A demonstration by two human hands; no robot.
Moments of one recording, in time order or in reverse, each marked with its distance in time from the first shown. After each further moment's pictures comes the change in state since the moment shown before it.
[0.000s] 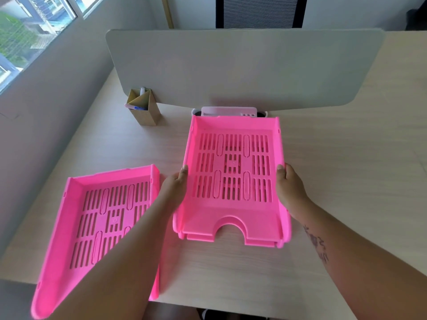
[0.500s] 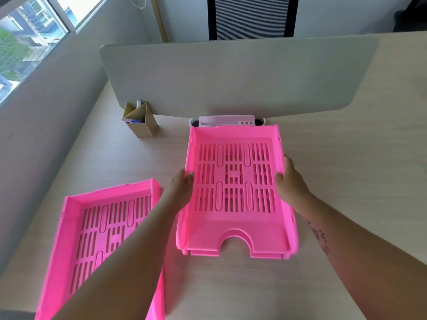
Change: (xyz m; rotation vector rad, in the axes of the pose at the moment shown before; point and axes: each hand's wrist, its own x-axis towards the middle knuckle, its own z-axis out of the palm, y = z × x) left_hand 0.031 0.025 -0.002 0.342 0.033 0.169; right_hand 0.026 -0.016 -0.003 -0.154 -0.054 -0.016
